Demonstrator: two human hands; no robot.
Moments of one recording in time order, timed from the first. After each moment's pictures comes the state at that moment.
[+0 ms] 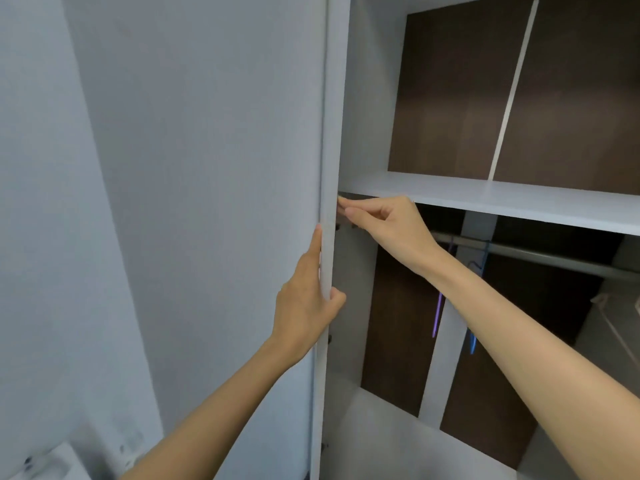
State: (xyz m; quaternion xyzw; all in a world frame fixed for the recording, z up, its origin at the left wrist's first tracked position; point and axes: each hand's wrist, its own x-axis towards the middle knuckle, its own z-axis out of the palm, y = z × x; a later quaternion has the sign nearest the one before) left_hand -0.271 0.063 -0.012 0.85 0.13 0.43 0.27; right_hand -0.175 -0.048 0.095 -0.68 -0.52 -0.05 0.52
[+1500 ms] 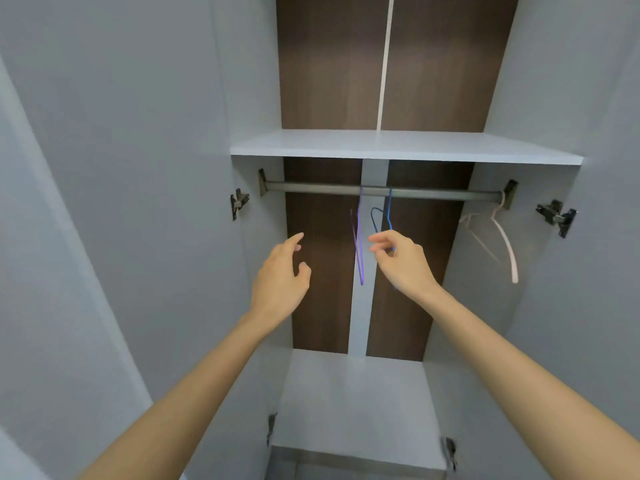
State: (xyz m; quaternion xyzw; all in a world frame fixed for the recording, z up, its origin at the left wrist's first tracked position) left_hand -0.194 0.094 -0.045 0.90 0.01 0.28 0.35; right_hand -0.124 -0.102 -0.031 -0.87 -0.16 -0.16 0.43
